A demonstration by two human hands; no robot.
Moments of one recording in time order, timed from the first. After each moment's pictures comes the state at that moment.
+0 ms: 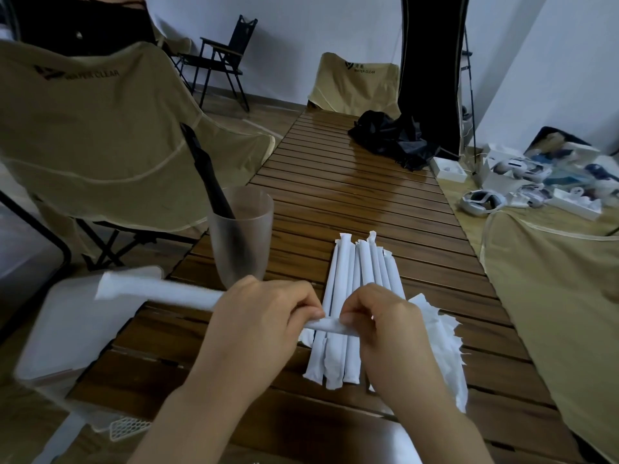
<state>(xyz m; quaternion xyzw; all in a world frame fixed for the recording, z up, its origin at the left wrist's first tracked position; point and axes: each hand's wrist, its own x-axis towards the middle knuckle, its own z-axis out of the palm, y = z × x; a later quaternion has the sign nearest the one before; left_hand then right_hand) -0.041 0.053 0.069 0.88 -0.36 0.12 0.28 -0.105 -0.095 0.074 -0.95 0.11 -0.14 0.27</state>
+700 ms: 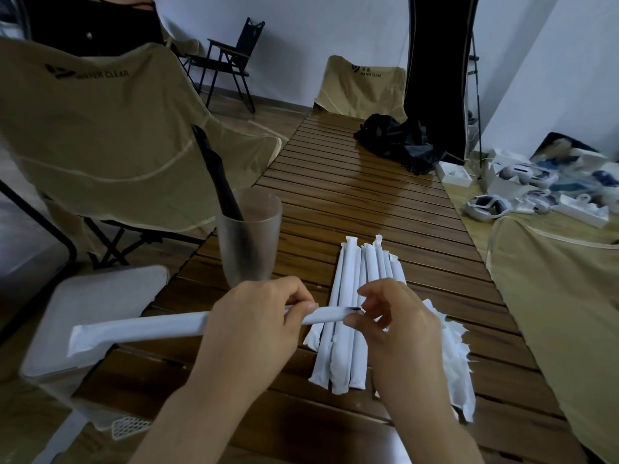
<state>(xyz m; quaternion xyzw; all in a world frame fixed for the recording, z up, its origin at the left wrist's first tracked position) -0.041 0.058 0.069 0.91 -0.25 0.07 0.31 -0.100 -0.095 0.060 -0.89 0.15 -0.28 0.32</state>
